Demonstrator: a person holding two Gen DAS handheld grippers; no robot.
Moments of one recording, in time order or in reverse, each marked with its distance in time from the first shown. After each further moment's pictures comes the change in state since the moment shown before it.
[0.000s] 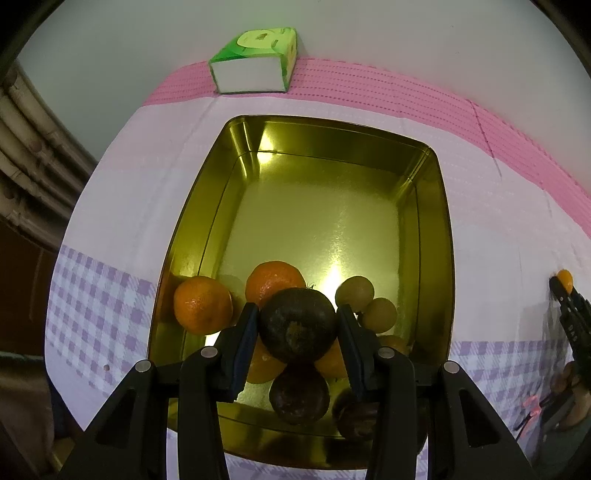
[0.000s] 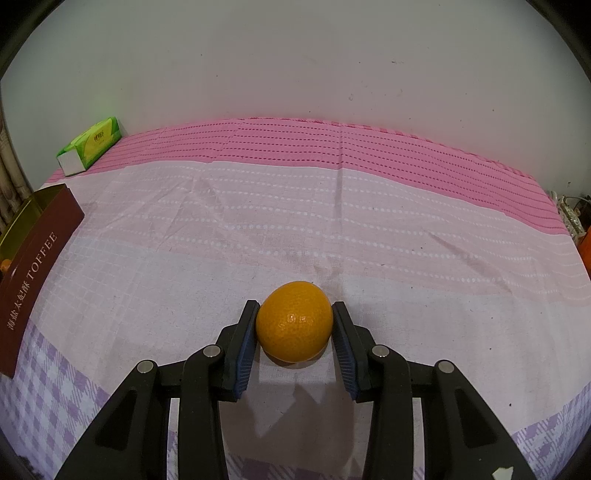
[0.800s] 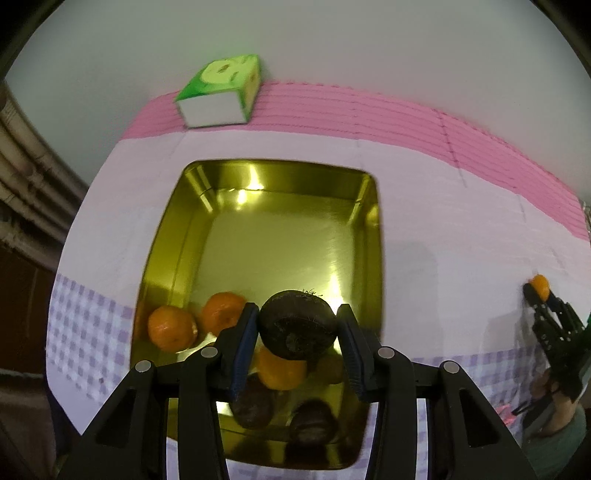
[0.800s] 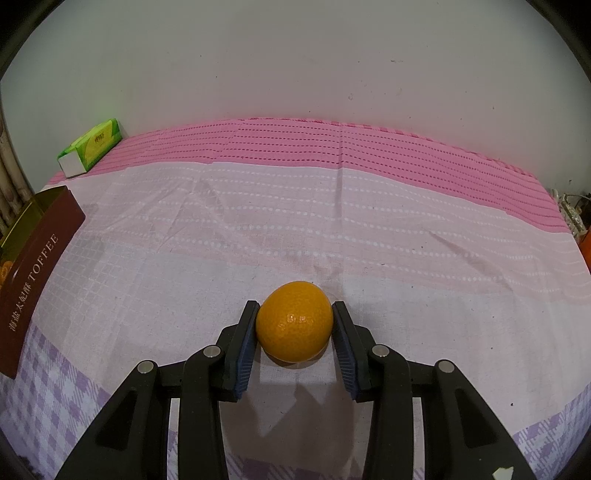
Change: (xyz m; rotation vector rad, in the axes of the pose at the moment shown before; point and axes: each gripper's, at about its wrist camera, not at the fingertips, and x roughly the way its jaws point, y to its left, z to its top) left arm -0.023 -0.035 0.014 0.043 -0.045 -0.025; right arm -0.001 -0.001 0.000 0.006 0.000 0.004
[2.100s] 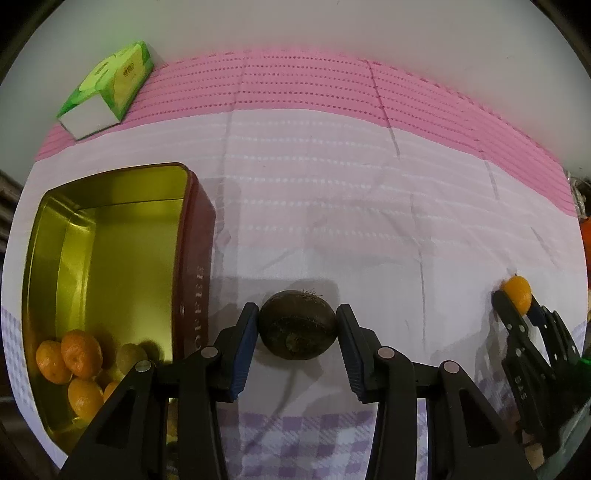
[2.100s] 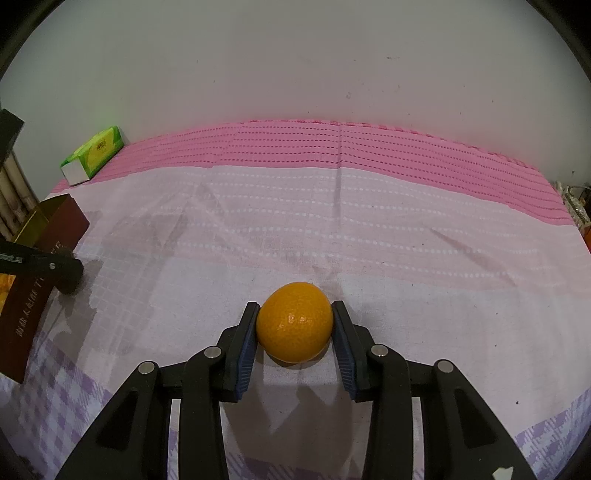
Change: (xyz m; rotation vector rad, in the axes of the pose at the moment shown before) left arm 0.056 -0.112 0.025 0.094 0.104 -0.111; right arm -0.003 -0.005 -0.001 0.026 -0.004 0.024
